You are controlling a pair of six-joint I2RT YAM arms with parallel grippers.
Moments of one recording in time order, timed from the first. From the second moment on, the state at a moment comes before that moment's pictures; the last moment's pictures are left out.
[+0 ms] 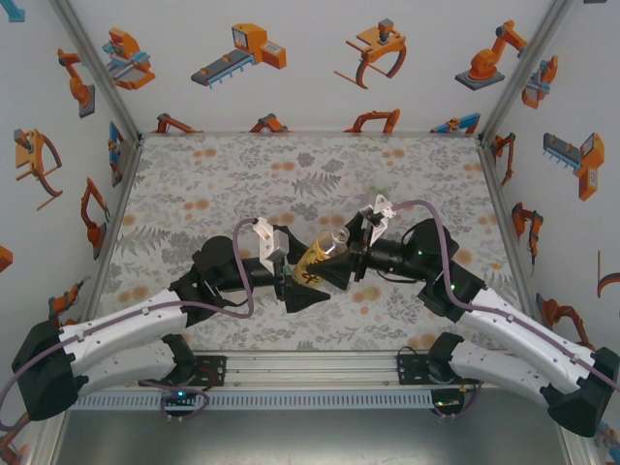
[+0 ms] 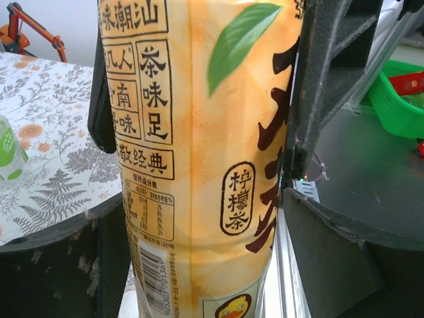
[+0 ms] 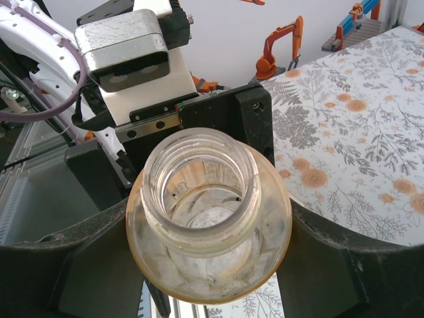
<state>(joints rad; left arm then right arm) -0.99 0.98 0.57 0.47 0.56 -0.14 0.87 0.85 0.77 0.15 -0.49 0.31</state>
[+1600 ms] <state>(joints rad) -1.01 0.78 0.51 0.27 0.33 -0.06 0.89 0.69 0.75 -0.10 -0.21 0.30</state>
